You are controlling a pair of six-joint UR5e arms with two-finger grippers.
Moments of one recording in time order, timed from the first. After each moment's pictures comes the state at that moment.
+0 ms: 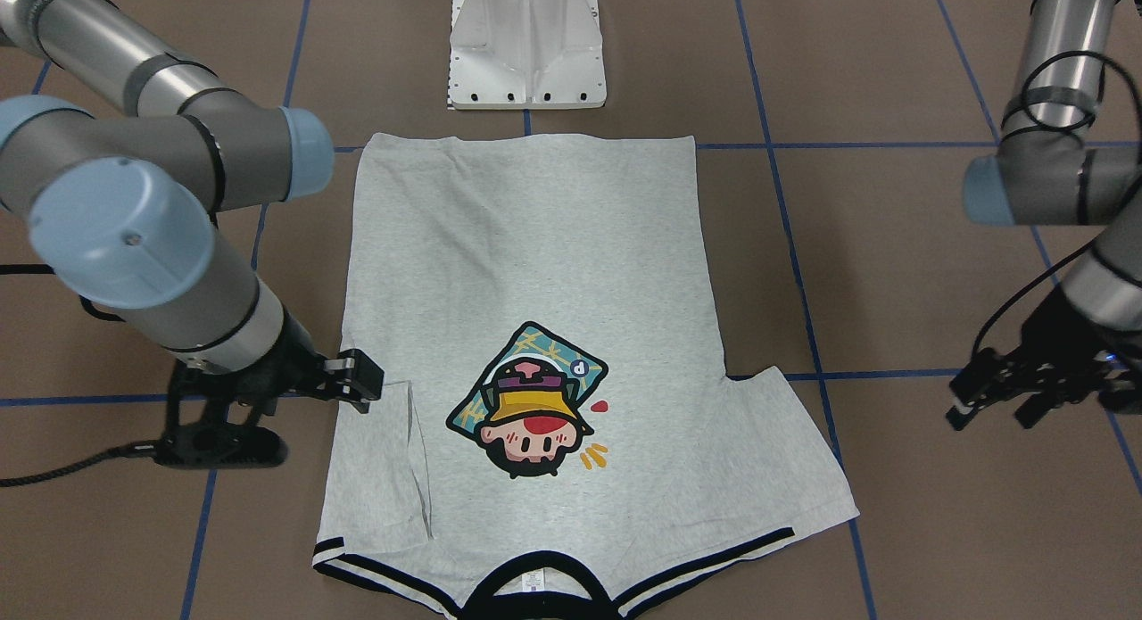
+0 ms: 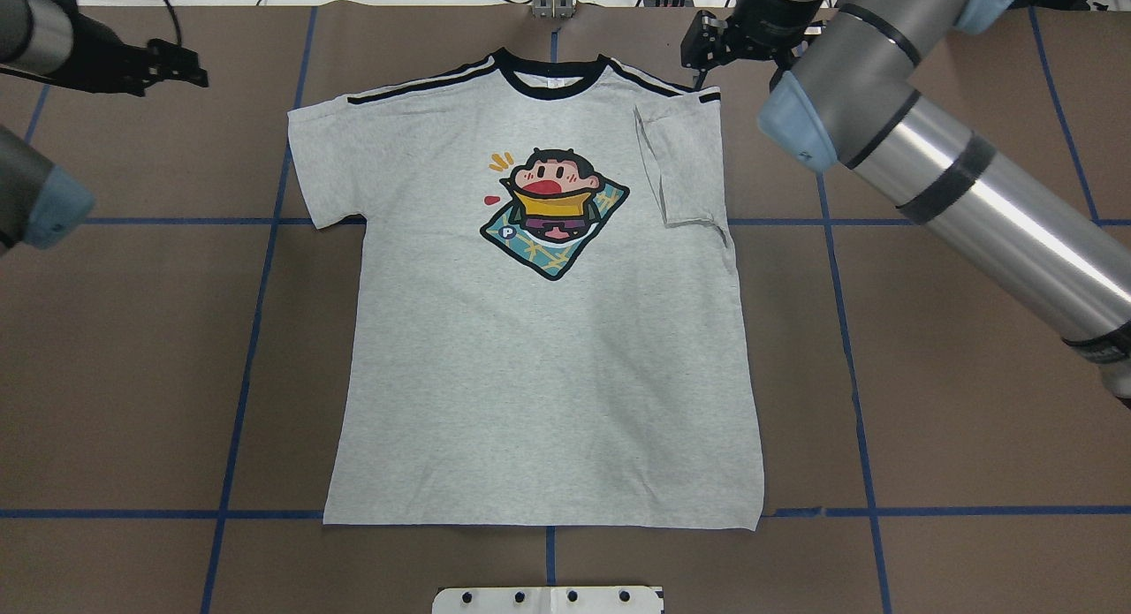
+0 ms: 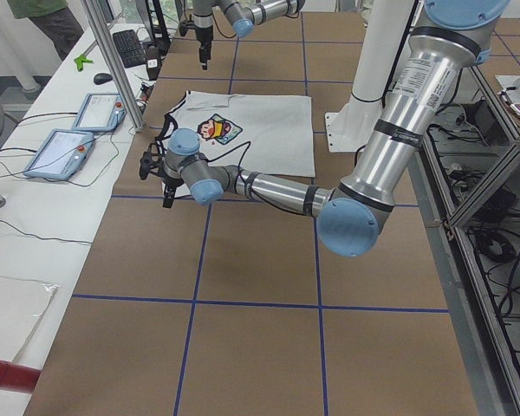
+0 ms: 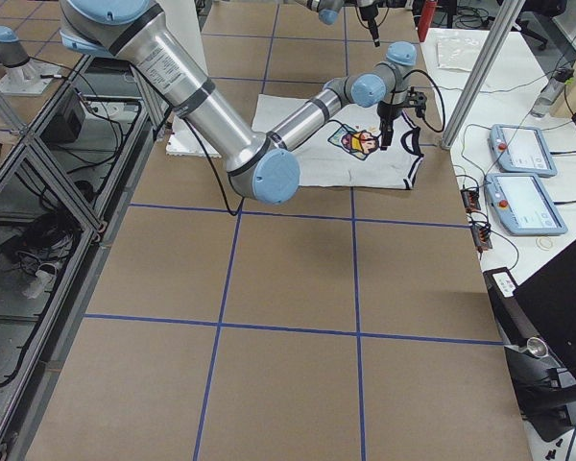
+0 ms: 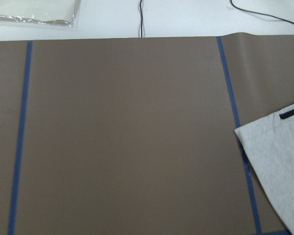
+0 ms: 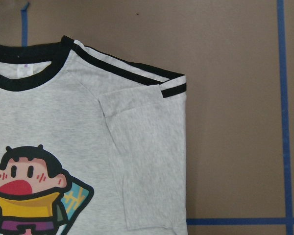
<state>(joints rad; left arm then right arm) -1.08 -2.03 -1.27 -2.36 -2.02 -0.99 0.99 -0.81 1.45 -1.61 2.20 0.86</state>
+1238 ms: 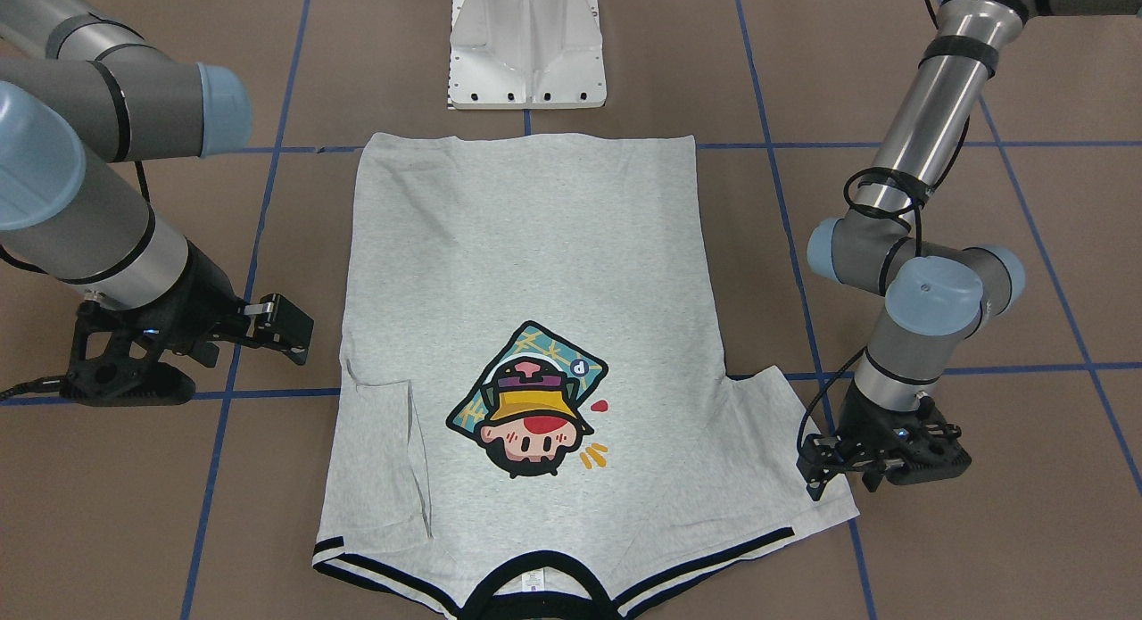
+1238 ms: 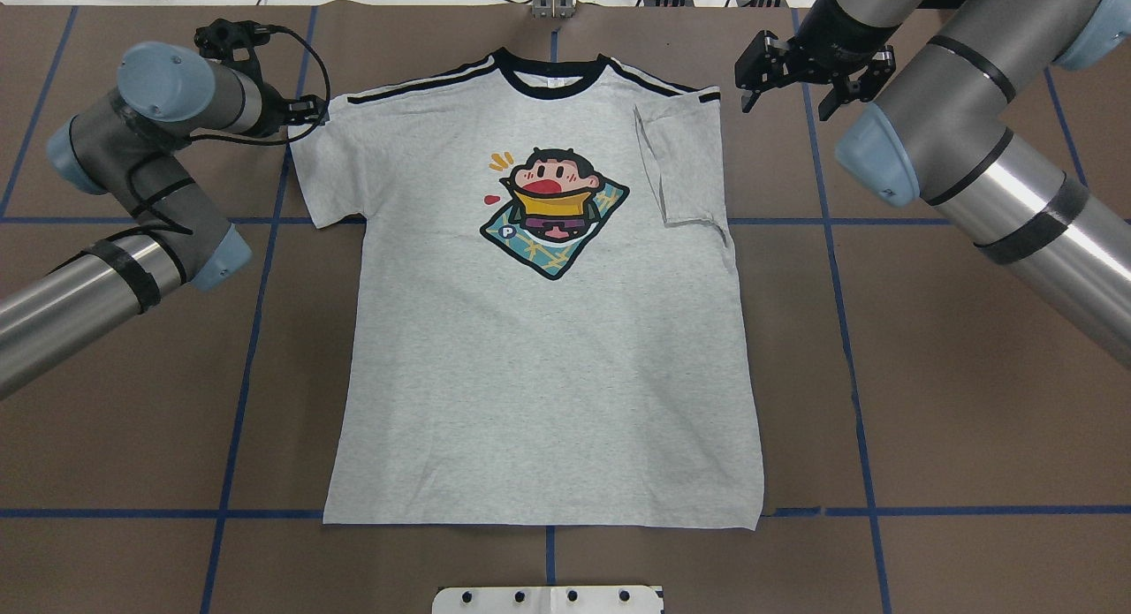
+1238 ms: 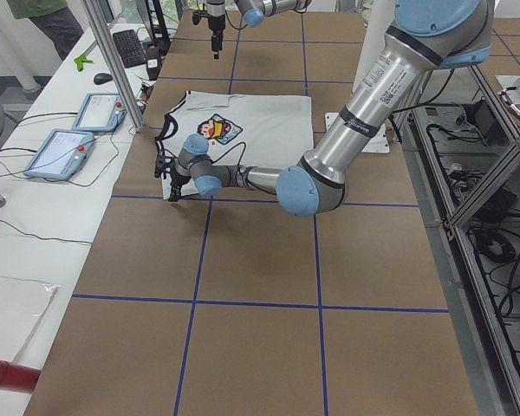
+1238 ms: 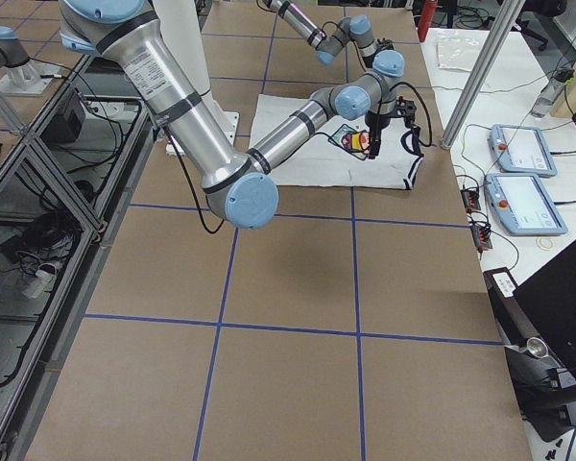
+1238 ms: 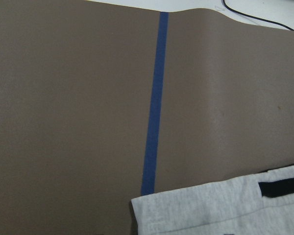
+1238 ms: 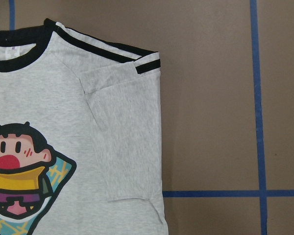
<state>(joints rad) -0.90 -2.22 -0.94 -2.48 -1.76 -1.11 1.01 -0.92 1.59 -1.62 2.23 0.86</state>
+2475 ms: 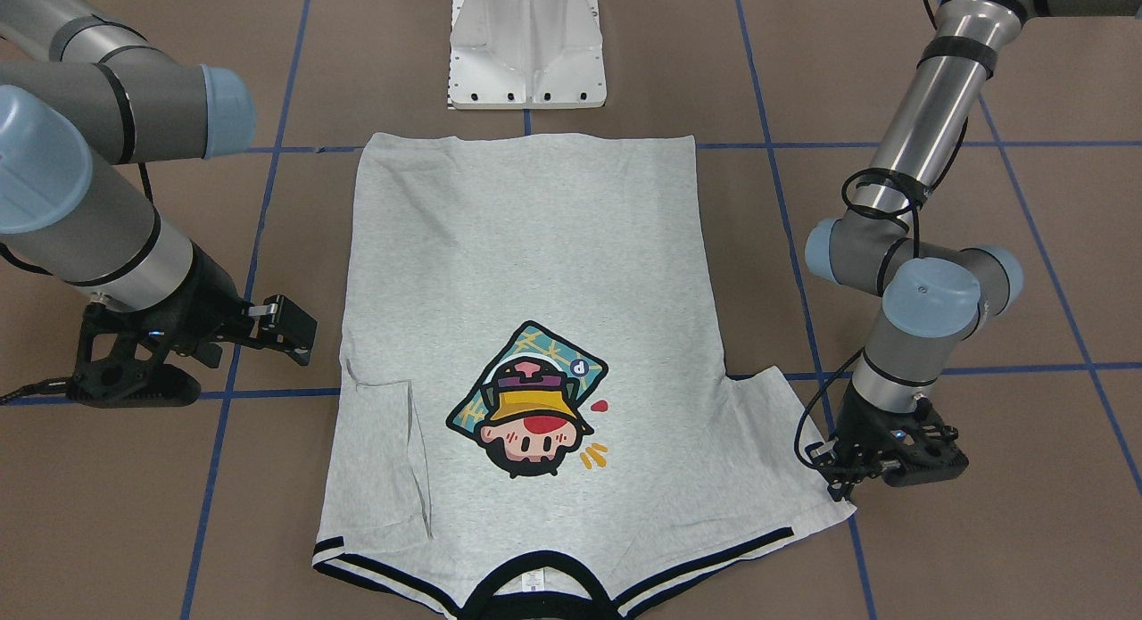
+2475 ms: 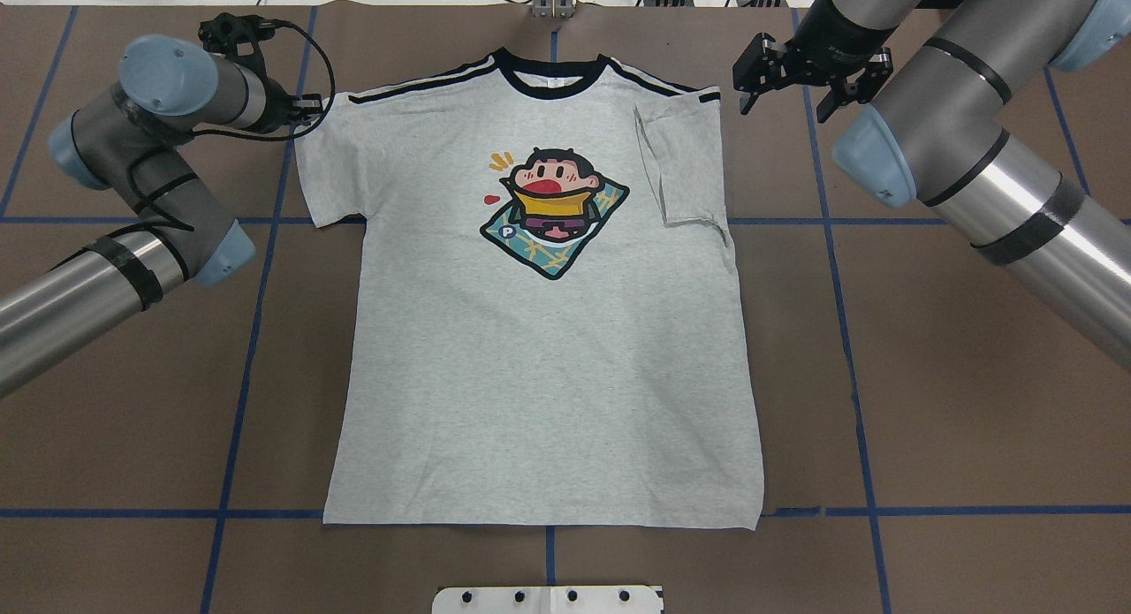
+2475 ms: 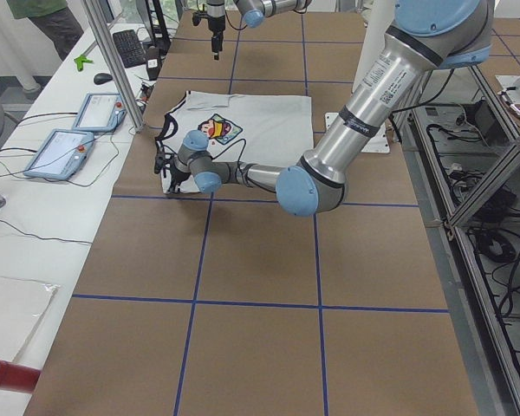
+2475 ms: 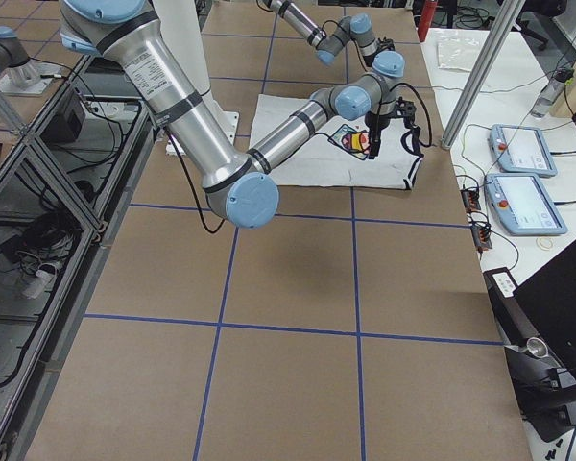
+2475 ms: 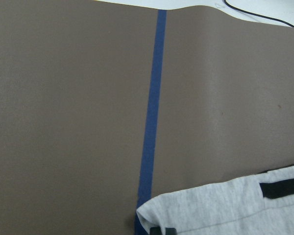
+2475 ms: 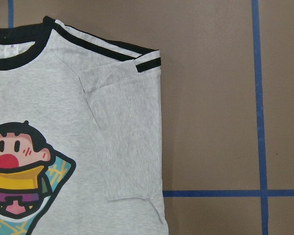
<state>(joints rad) -0.90 -2.22 -1.00 -2.43 -1.77 -1.10 1.01 -0.92 1.59 -1.62 2.23 0.86</state>
